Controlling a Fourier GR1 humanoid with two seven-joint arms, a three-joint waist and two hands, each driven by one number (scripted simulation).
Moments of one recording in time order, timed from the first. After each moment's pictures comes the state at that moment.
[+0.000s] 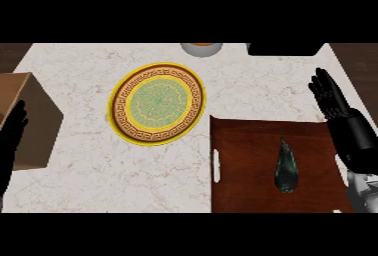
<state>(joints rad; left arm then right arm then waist) 0.05 0.61 -0.07 -1.65 0.05 0.31 0.20 -0.16 -0.47 0.16 -1.69 -0.18 -0.14 -0.03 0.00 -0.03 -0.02</state>
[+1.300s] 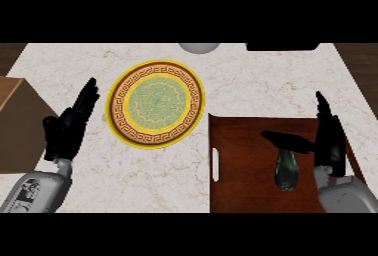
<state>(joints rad) -0.23 0.36 -0.17 -1.45 0.11 0.21 0.09 -0.21 -0.41 0.30 -1.59 0.32 -0.62 0.79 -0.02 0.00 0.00</state>
